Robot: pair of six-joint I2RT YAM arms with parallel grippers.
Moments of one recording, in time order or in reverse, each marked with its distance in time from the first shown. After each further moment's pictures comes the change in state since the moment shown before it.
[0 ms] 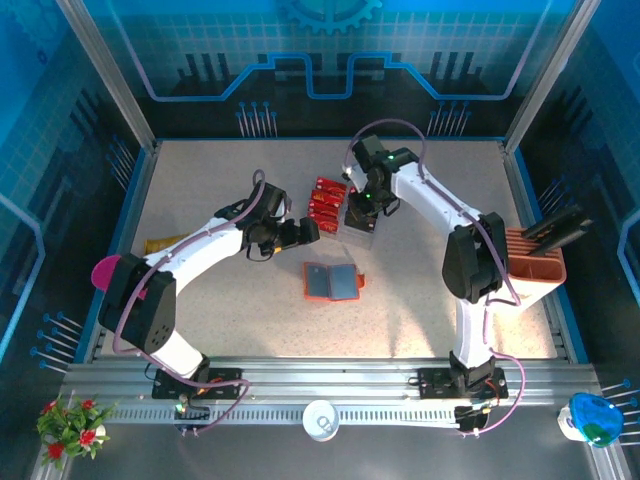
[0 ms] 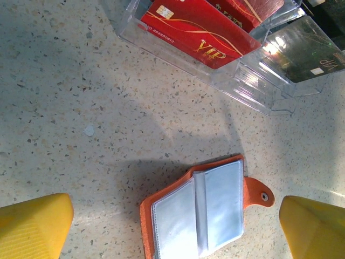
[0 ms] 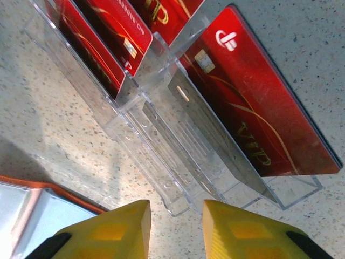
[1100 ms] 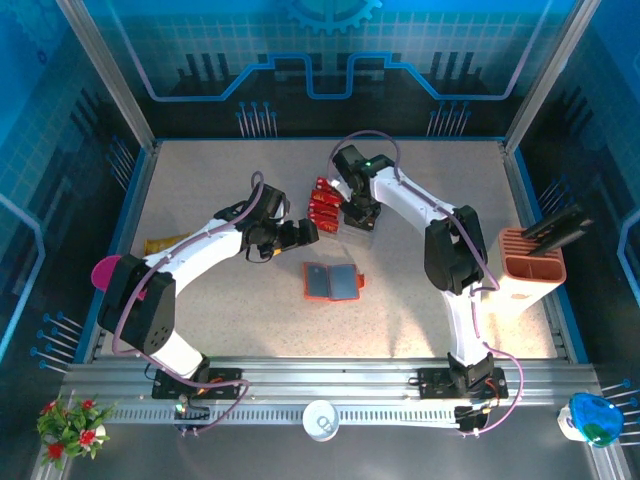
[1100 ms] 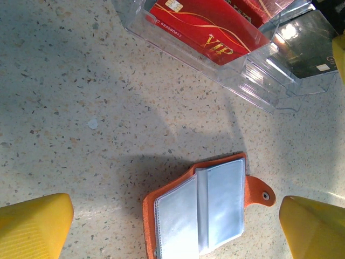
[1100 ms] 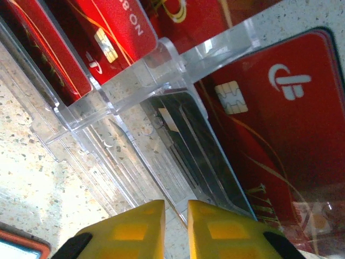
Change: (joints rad) left arm 0.001 -0.006 -0.015 0.000 0.000 -0.025; right arm 0.058 0.134 0.065 0.011 0.190 -0.124
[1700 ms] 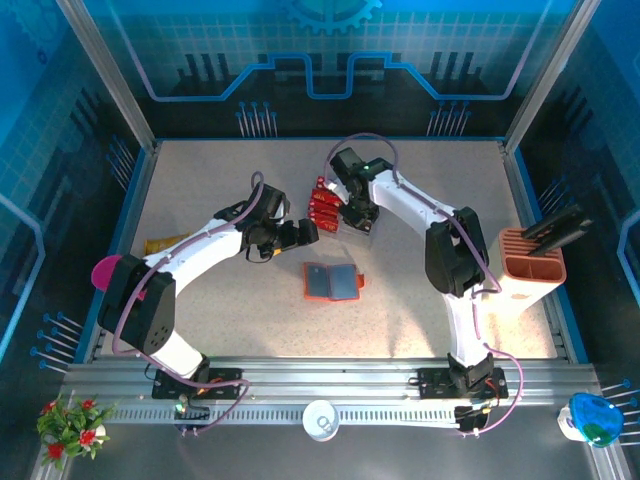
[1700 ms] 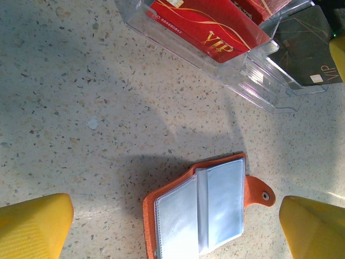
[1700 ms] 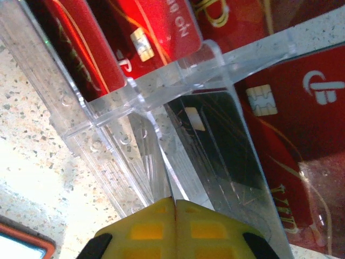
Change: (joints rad) left arm 0.000 0.000 0.000 0.000 0.000 0.000; right arm 0.019 -0.029 -0.048 0.040 0.005 -0.032
